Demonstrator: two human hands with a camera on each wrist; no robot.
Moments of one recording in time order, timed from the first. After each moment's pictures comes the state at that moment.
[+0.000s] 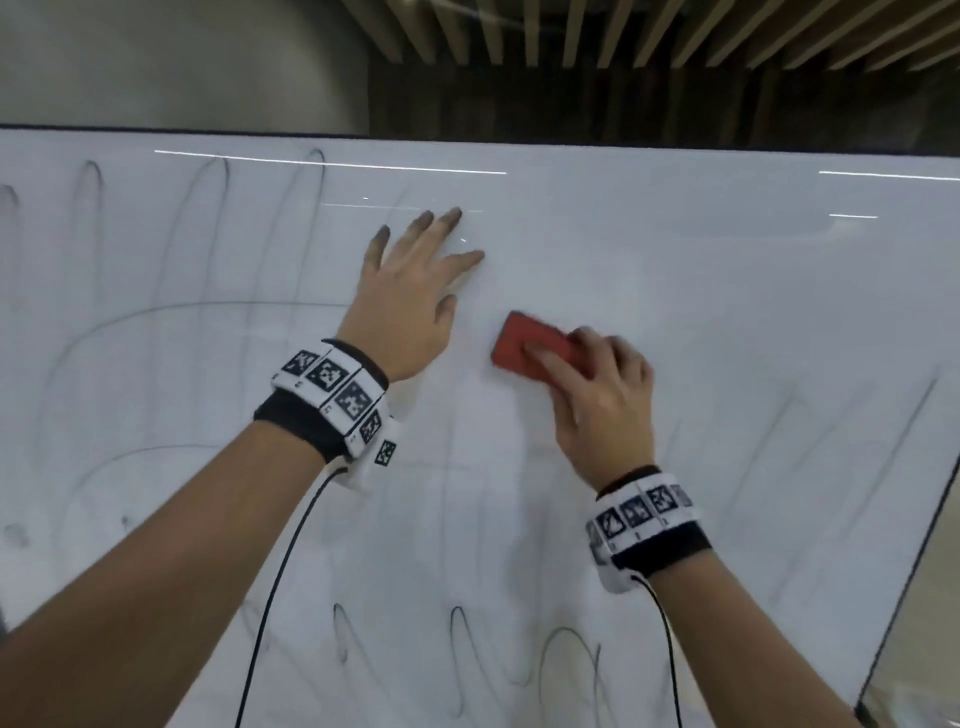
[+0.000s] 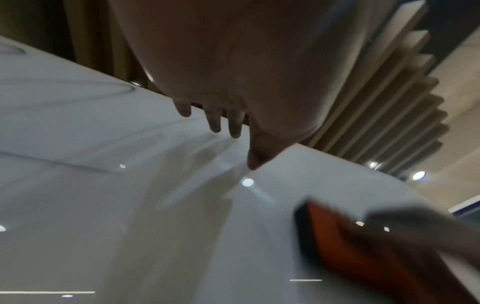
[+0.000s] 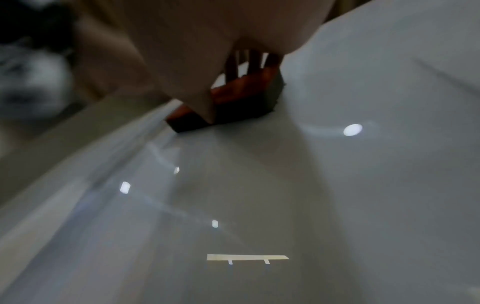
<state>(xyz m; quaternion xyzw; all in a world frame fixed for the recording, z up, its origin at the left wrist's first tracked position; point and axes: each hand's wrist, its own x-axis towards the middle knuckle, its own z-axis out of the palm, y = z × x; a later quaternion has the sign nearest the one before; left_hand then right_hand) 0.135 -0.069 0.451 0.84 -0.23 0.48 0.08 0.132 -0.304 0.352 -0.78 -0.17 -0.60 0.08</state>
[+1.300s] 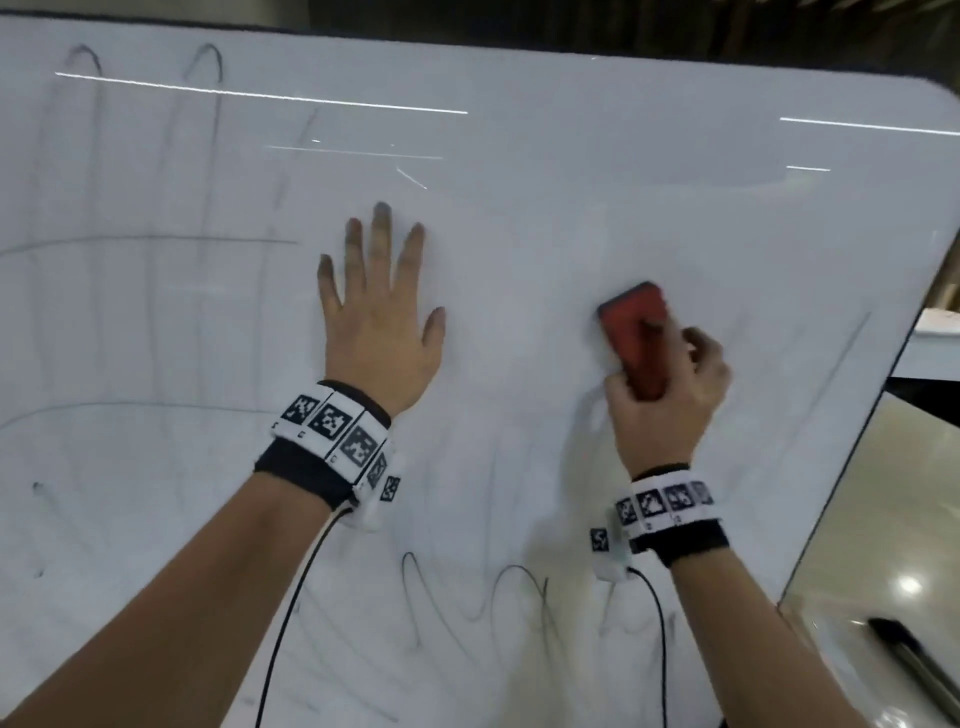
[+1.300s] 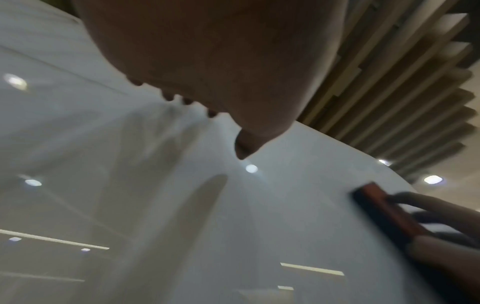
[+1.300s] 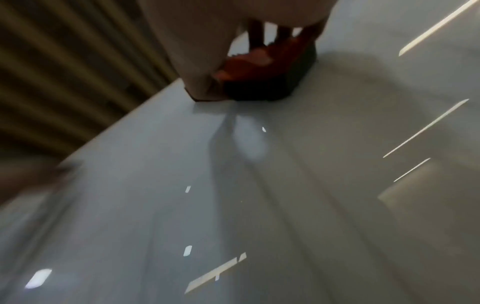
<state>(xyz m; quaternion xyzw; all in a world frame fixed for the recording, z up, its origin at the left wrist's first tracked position) 0.123 -0.123 0.375 0.88 -0.10 0.46 0.11 0.120 -0.395 0.302 -0.73 0.01 -0.63 0.28</state>
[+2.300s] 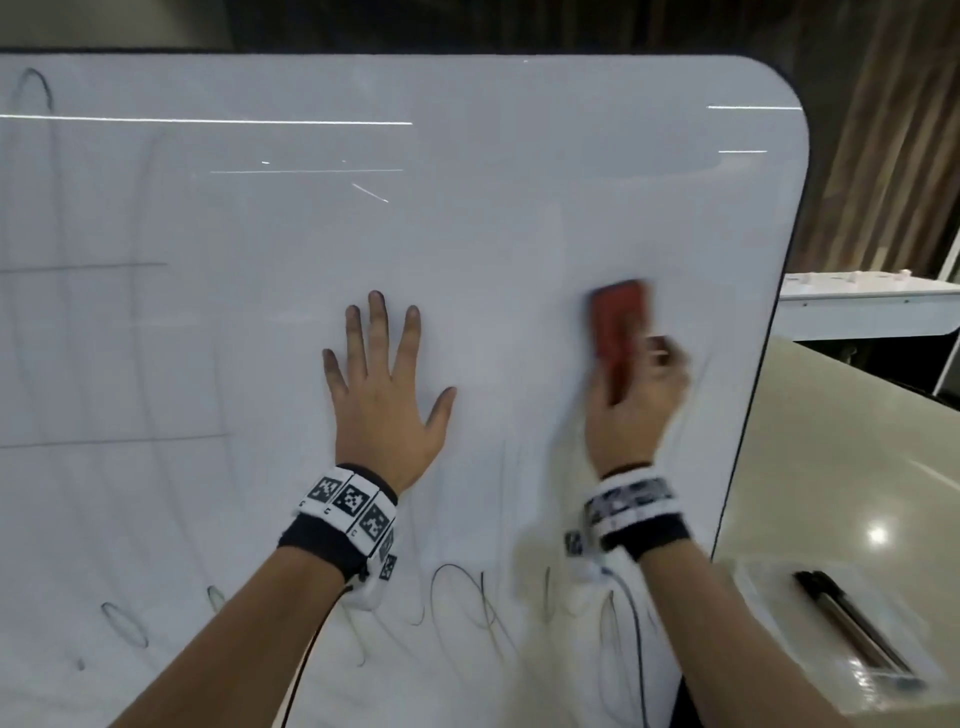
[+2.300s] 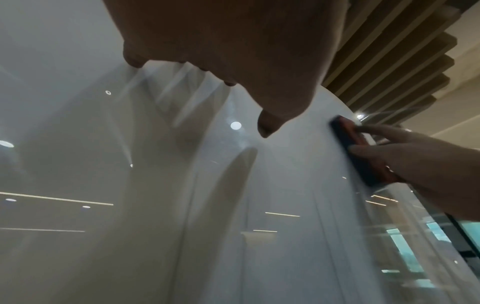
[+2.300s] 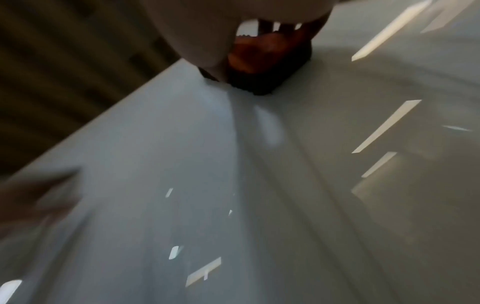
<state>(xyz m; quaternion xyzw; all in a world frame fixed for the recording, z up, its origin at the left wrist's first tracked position) 0.117 -0.225 0.304 0.90 -0.12 0.41 0.11 0.116 -0.473 0.278 -0.70 0.06 -0.65 0.29</state>
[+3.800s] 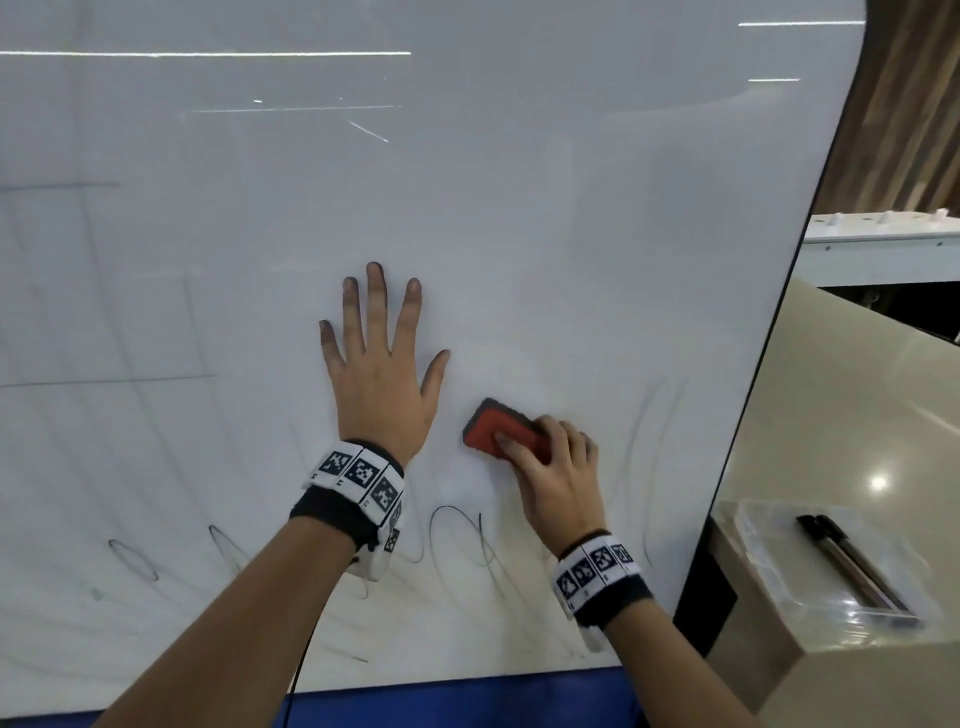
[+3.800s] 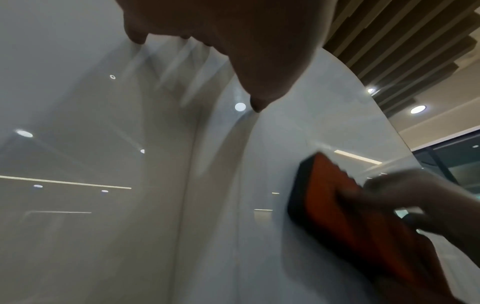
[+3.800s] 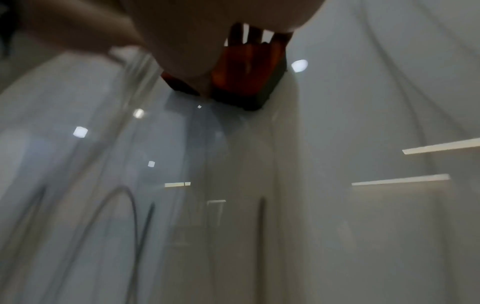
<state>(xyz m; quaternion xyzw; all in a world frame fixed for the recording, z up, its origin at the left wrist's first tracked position) 0.119 -0.234 0.262 0.90 -0.10 0.42 0.09 0.087 -0.434 0.127 -0.85 -0.12 -0.50 0.11</state>
